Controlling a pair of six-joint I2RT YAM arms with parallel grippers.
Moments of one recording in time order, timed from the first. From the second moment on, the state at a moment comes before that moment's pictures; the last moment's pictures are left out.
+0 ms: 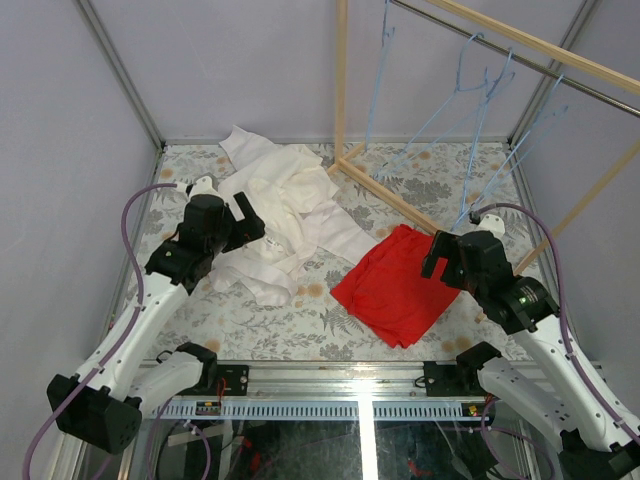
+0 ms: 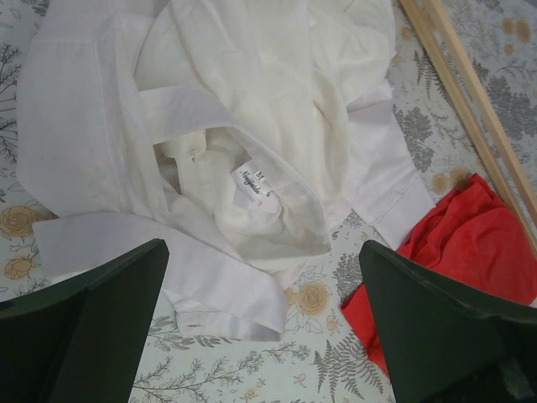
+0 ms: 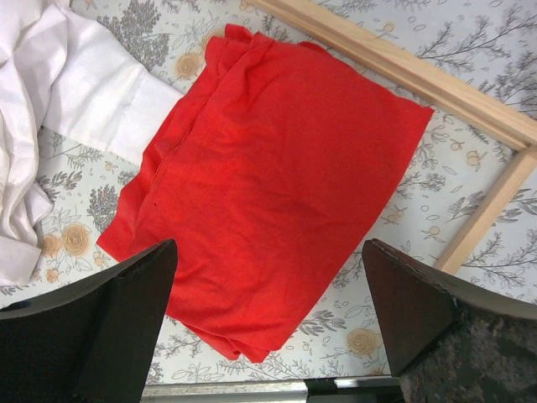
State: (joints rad) left arm -0.34 0.97 0.93 -0.55 -0.15 -0.62; right arm 0.48 0.72 0.86 -0.89 0.32 0.59
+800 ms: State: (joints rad) left arm -0.34 1.09 0.80 -0.69 -0.38 -0.92; right arm 0.48 0.70 0.77 -0.78 0.18 0.56
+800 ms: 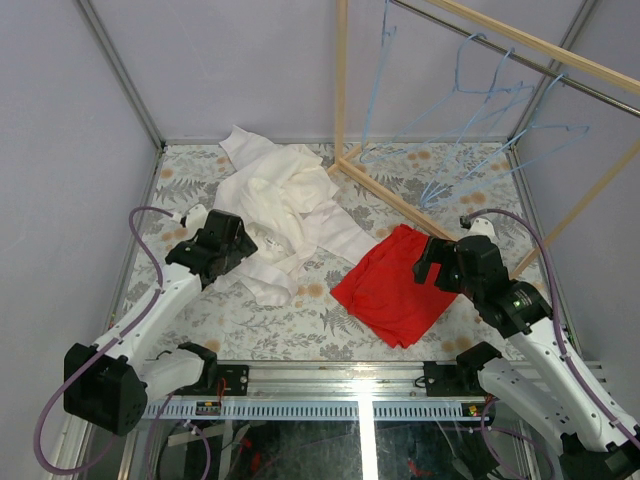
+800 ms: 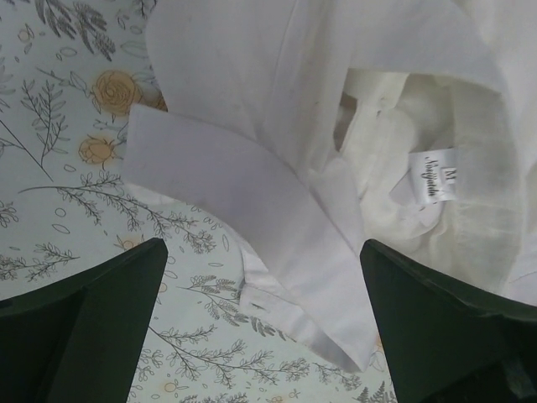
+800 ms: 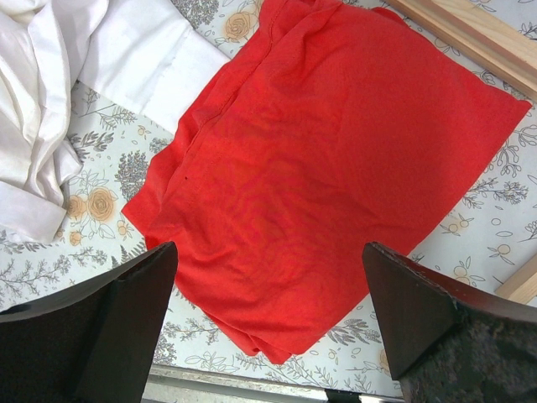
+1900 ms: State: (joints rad) left arm -0.16 0.96 0.74 -0.40 -0.28 -0.84; right arm 0.48 0.65 0.72 -0.74 0.13 0.56
